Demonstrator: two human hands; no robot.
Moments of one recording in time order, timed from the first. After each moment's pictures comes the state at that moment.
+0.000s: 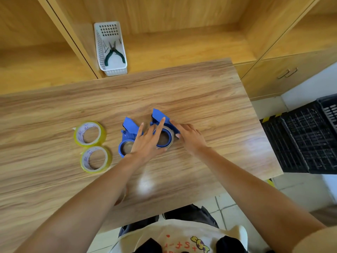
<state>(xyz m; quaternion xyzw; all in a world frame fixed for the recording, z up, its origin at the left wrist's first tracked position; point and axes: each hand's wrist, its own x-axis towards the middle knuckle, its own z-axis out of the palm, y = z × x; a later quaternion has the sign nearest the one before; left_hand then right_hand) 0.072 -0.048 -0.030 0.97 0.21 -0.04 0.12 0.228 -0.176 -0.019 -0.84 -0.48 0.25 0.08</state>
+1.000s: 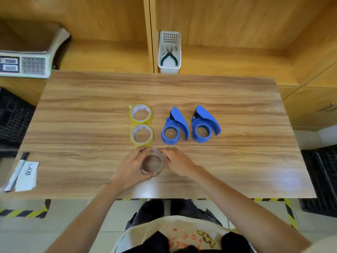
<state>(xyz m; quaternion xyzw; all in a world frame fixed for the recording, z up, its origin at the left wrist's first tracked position) -0.170 -0.074 -0.019 0.90 0.33 0.08 0.29 0.031 -0.149 0.008 -0.70 -0.58 0.39 0.13</state>
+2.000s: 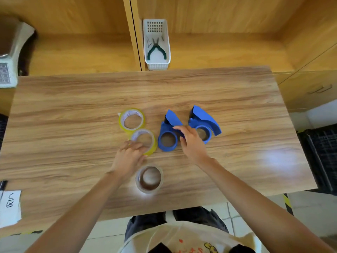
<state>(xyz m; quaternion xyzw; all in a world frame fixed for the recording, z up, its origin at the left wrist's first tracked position) -0.124 0.004 -0.007 0.96 0.26 0.00 0.09 0.094 -0.111 -0.005 -0.81 -0.47 0.25 0.25</state>
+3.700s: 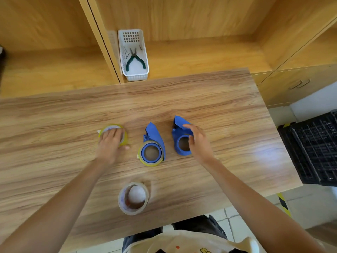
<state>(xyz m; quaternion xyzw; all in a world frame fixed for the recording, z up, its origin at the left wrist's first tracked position) -0.063 0.082 -0.018 0.90 0.39 -0.06 0.17 0.176 -0.130 -0.007 -0.86 -0.37 0.22 0.30</state>
